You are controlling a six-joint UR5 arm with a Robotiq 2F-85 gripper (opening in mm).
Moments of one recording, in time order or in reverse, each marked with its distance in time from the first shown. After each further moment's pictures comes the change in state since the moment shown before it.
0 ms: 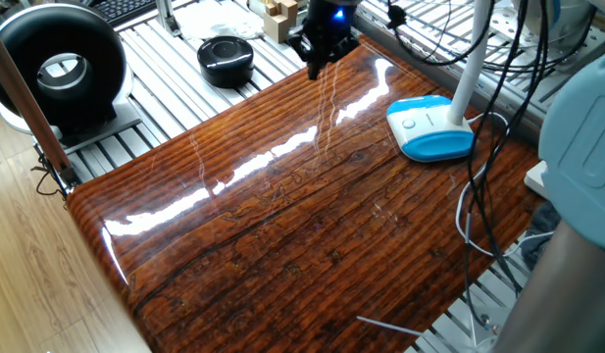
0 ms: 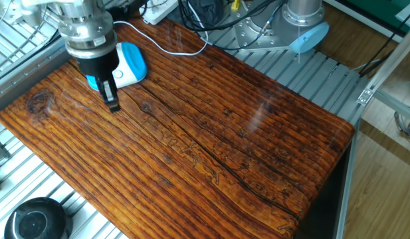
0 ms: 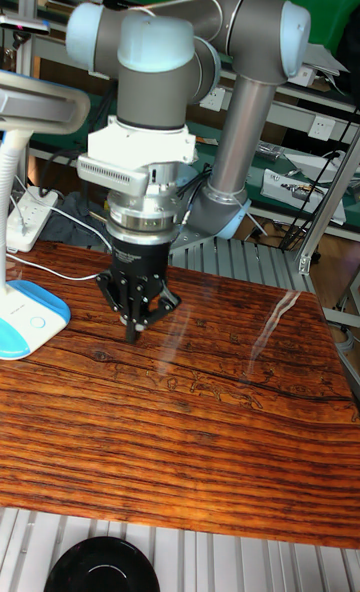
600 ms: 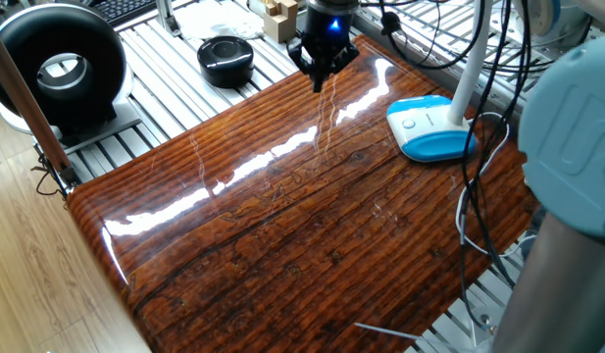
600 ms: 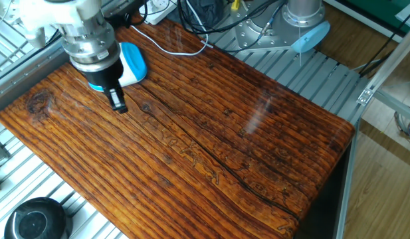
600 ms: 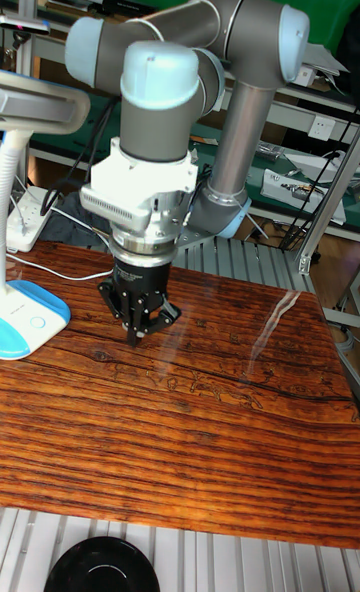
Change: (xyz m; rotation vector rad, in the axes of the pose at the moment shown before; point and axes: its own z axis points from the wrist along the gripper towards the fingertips) arm 0.023 -0.019 0.019 0.099 0.120 -0.050
